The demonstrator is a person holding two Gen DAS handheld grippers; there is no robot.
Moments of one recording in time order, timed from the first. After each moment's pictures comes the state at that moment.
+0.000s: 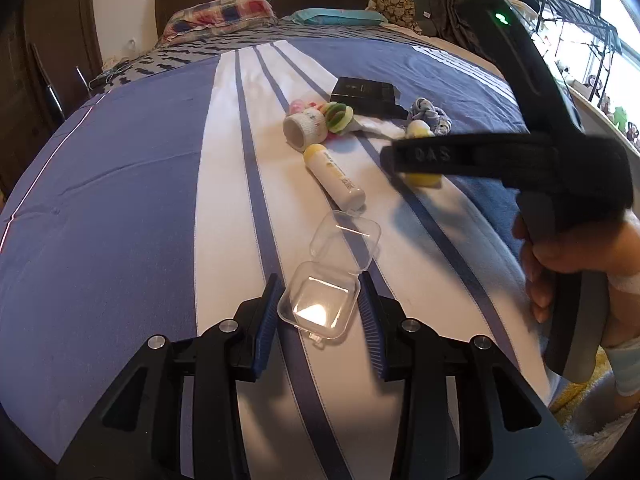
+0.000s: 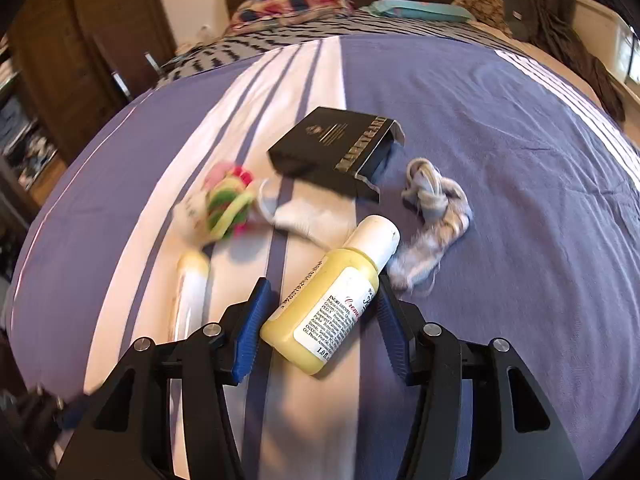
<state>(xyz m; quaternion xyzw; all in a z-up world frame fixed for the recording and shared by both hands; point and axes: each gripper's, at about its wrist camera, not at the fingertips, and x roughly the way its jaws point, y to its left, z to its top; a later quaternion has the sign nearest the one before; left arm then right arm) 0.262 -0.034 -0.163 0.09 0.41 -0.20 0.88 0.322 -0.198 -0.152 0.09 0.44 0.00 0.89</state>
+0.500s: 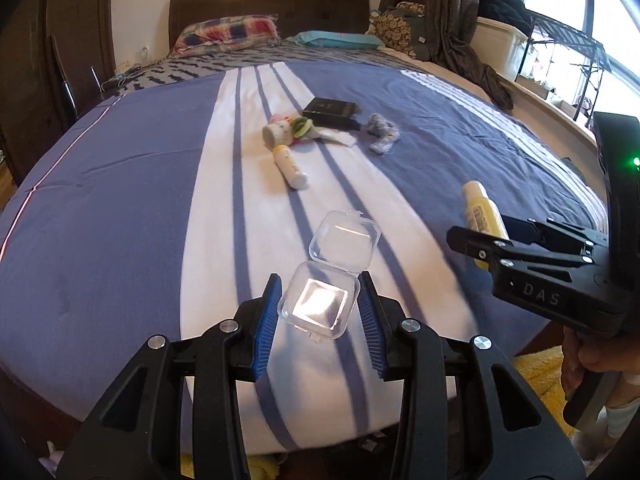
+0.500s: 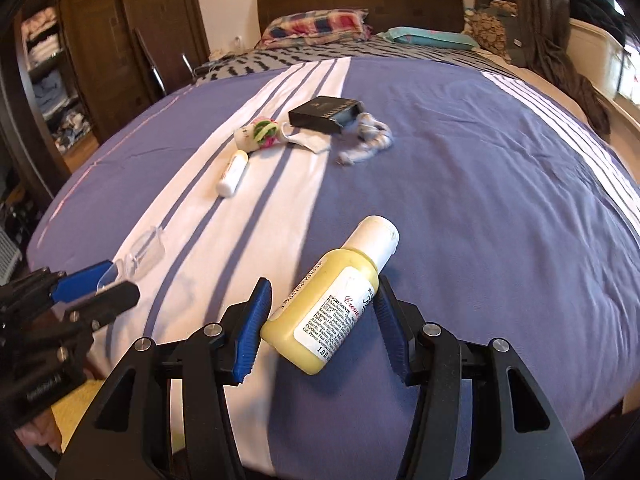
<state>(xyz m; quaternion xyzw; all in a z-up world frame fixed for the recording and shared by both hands) 0.173 -0.039 -0.136 0.06 0.38 -0.20 0.90 0.154 -0.223 -0.131 0.06 0.40 0.03 0.91</state>
